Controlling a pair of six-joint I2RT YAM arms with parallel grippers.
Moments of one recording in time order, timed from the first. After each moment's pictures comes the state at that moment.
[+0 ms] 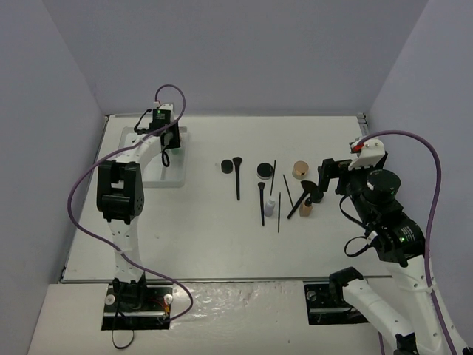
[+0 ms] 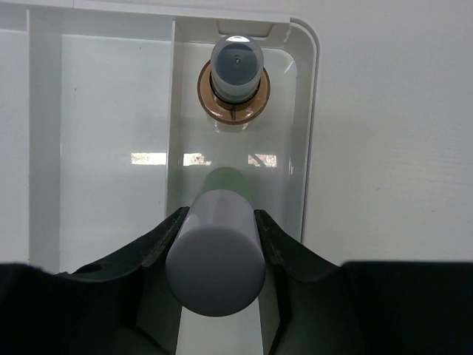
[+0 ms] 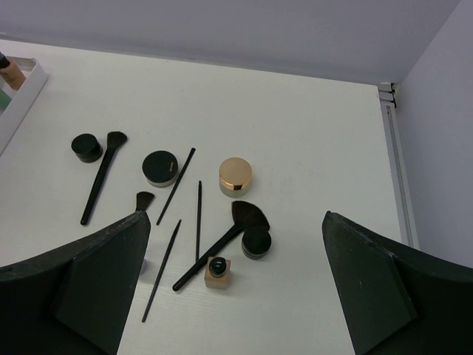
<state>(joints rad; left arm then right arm) -0.14 2.12 1.69 -0.32 -0.07 -0.17 0.33 0.71 1.04 -0.55 0.20 0.00</state>
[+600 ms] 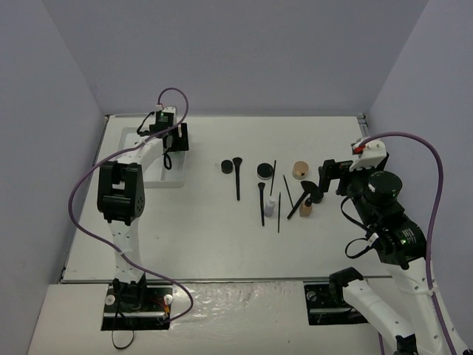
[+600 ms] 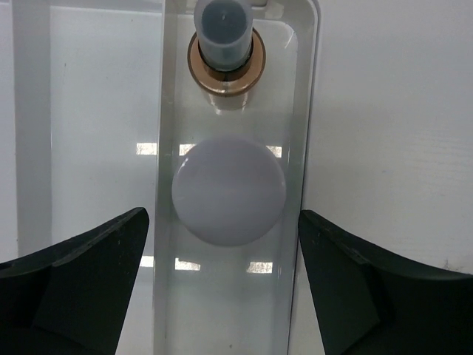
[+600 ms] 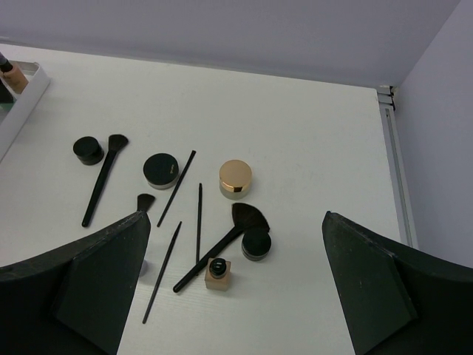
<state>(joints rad) -0.15 2.11 1.66 -0.33 -0.10 -0.17 0.33 0.70 1.04 -0.55 0.20 0.00</state>
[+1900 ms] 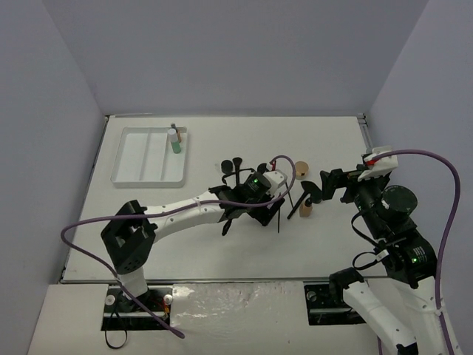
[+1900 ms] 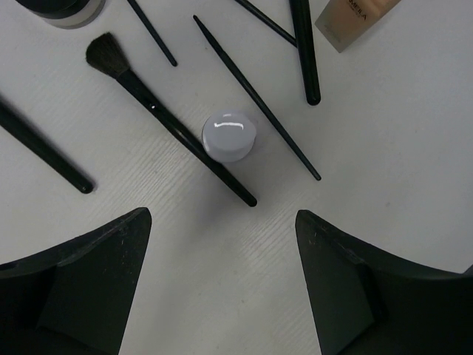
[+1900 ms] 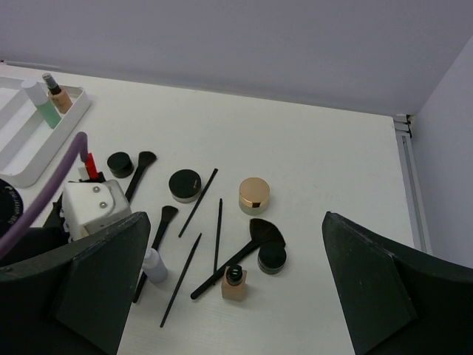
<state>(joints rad) -0.99 1.74 1.31 -0.35 -0.09 -0.18 0.33 0.60 1.04 -0.55 0.12 0.01</state>
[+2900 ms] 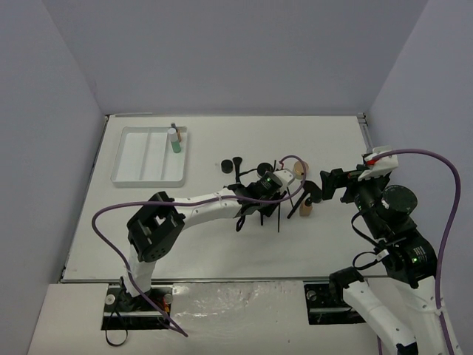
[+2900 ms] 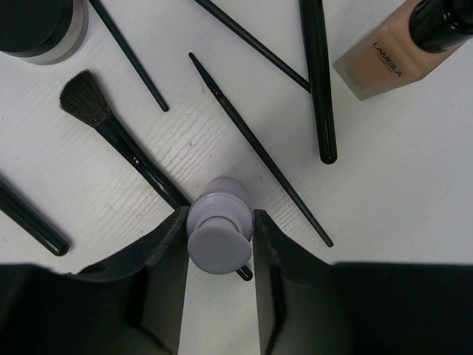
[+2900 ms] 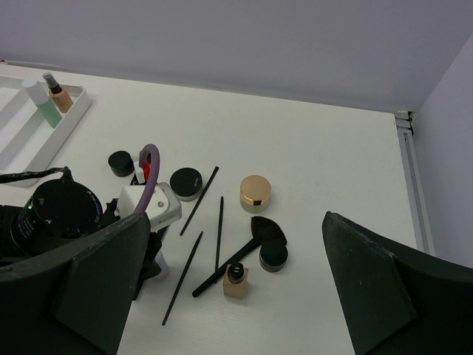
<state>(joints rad) -0.99 1.95 1.44 -0.28 -0.11 -0.19 0.33 0.60 1.04 -0.56 0.12 0.02</state>
